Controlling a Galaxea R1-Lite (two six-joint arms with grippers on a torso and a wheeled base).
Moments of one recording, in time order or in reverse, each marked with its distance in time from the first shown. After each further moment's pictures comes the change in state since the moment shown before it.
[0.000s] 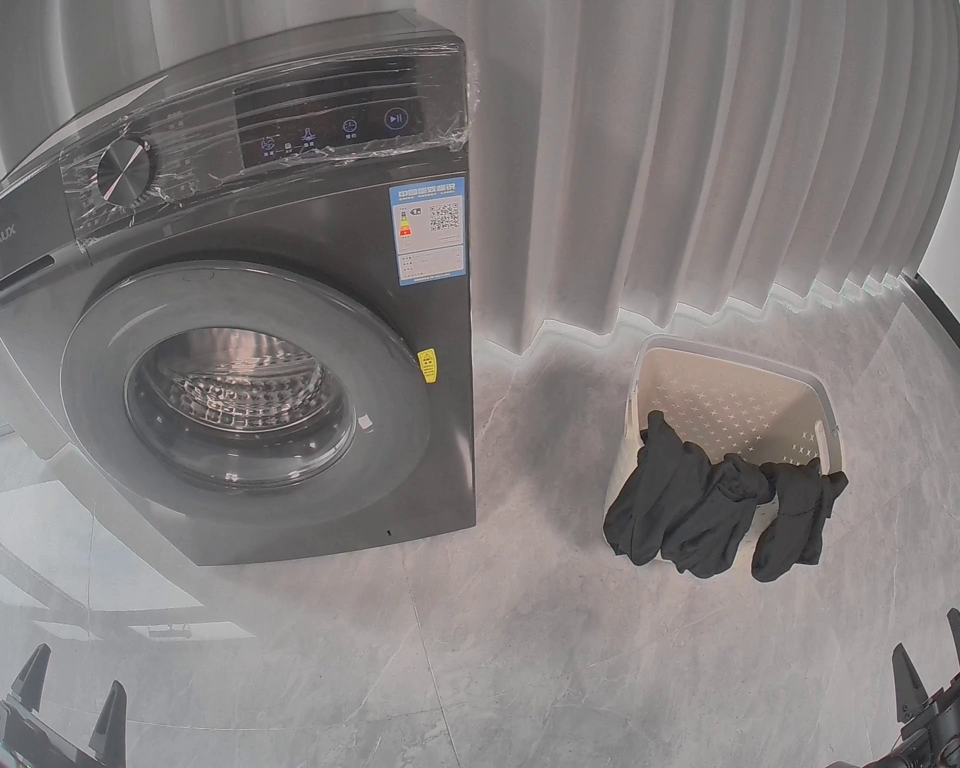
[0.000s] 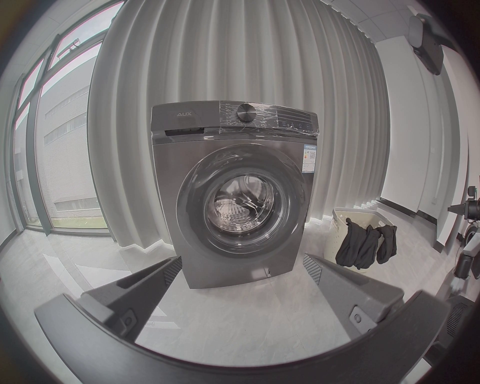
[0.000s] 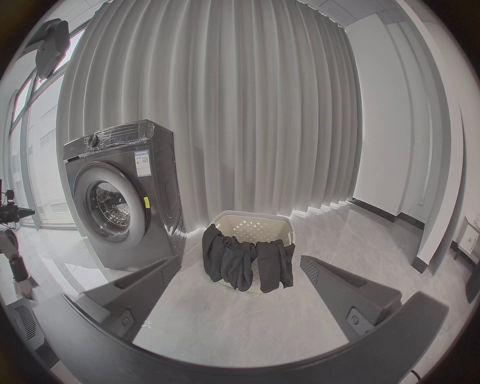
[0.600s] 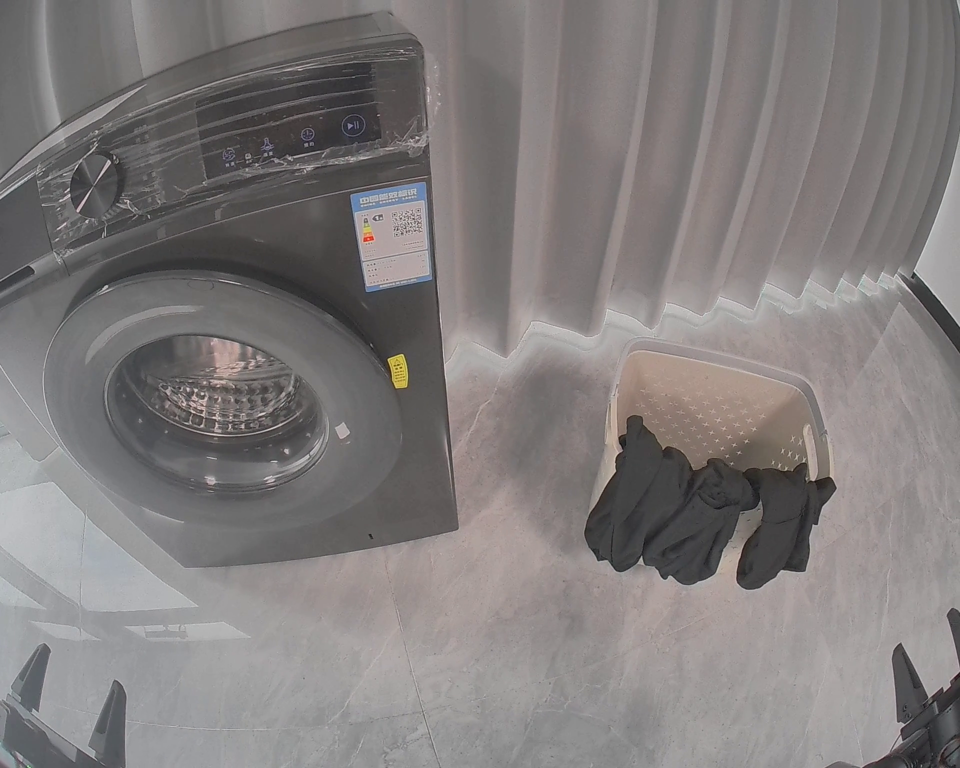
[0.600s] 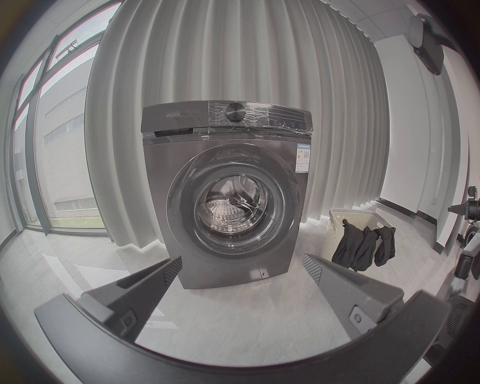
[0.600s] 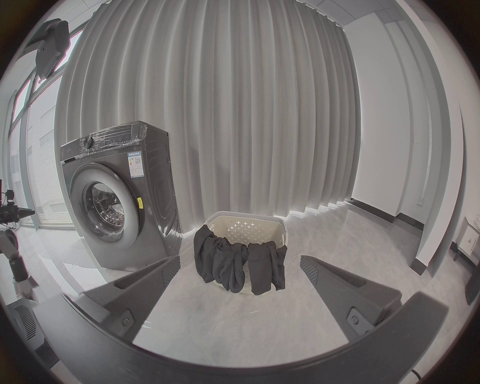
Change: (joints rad) left arm 0.000 0.000 0.000 0.000 0.000 0.000; right arm -0.001 0.000 0.000 0.000 0.000 0.000
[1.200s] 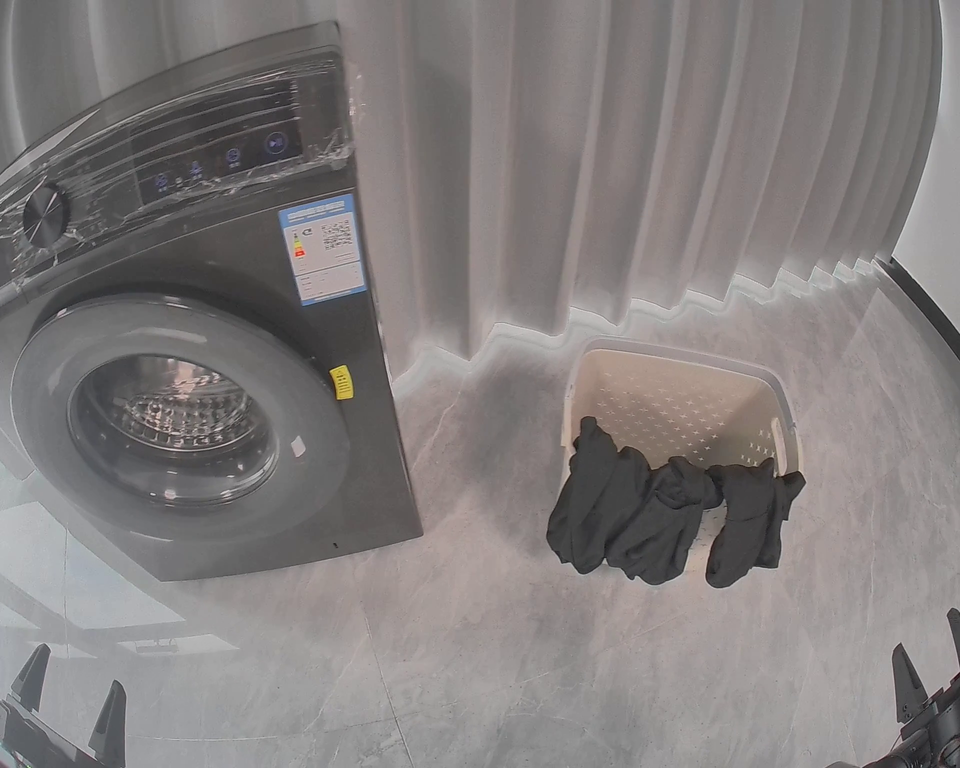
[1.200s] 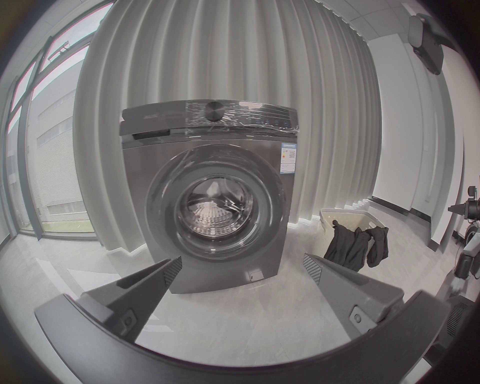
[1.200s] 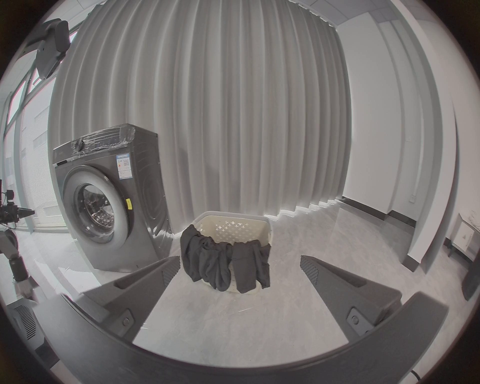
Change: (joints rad) left arm 0.000 0.000 0.000 0.000 0.000 0.001; right arm 0.000 0.000 0.000 0.000 0.000 0.000
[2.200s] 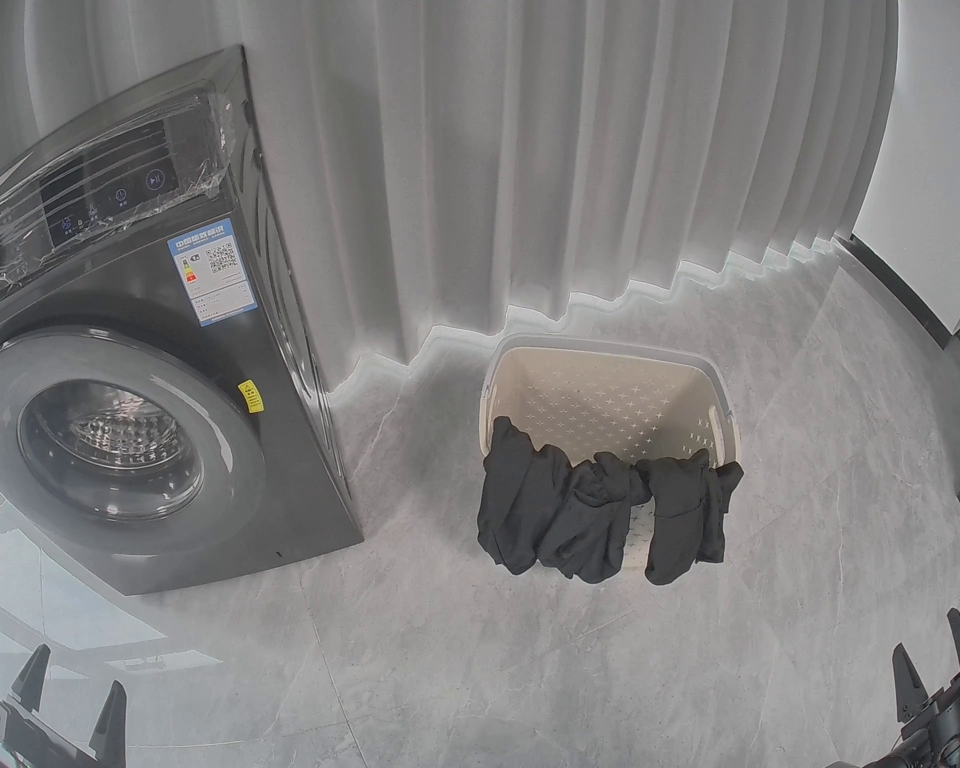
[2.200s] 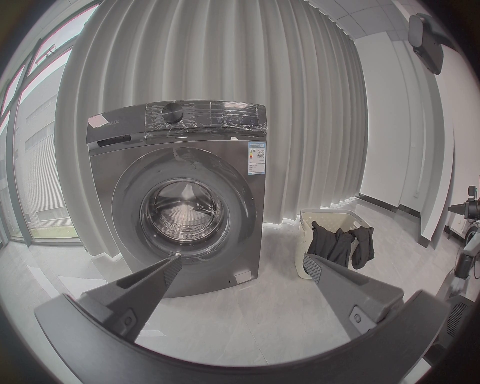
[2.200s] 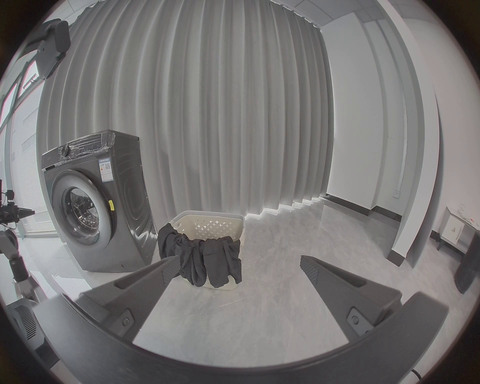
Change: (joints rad) left arm 0.000 0.000 0.000 0.000 0.000 0.000; right arm 0.000 0.000 0.000 0.000 0.000 0.000
